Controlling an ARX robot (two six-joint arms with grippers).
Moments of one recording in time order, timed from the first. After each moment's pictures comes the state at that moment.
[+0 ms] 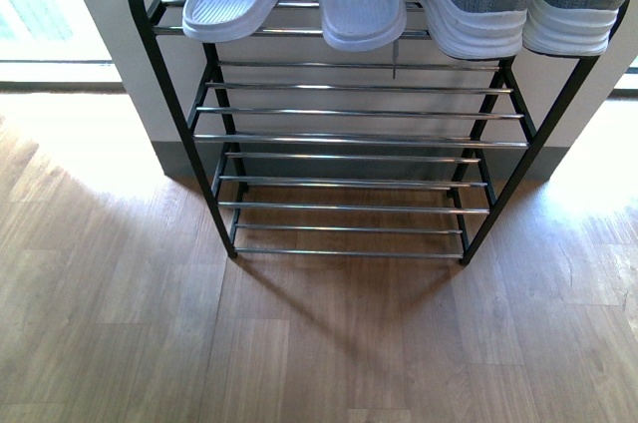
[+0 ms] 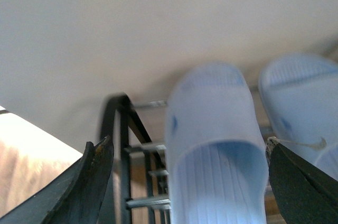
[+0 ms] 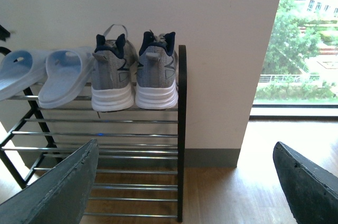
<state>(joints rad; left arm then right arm) -0.25 2.16 1.74 0.03 -0.07 0.05 0.00 0.00 0.02 0.00 0.00 0.00</state>
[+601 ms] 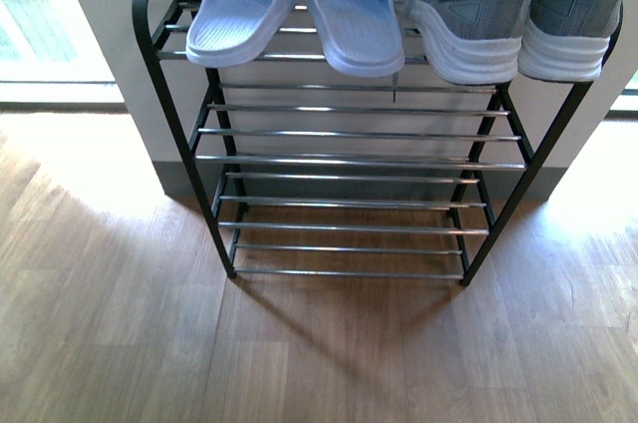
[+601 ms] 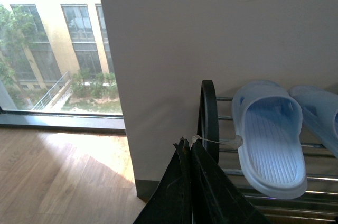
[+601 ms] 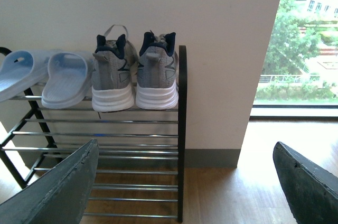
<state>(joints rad) -0.11 1.50 0.53 0.98 -0.11 0.00 0.00 0.00 0.02 0.00 0.00 0.00</state>
